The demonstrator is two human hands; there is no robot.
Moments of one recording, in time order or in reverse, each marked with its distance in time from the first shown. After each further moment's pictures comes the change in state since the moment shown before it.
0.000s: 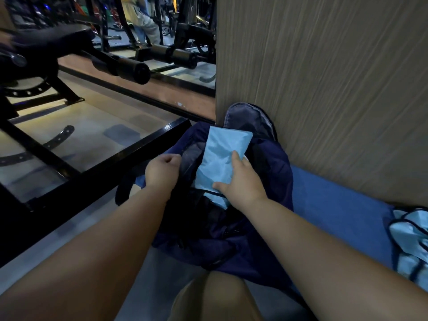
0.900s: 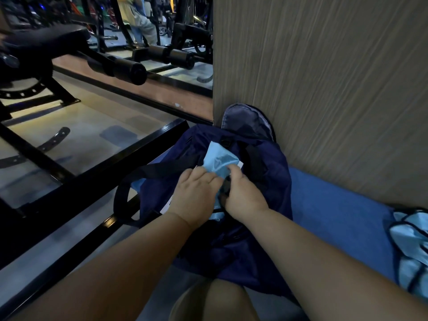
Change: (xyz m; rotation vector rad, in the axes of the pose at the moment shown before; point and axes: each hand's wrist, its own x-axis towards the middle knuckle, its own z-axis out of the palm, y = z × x) left_hand -0.043 -0.013 0.038 0.846 -0.067 1.123; right_hand 0.000 0.020 0.013 -0.022 -0.034 -0.025
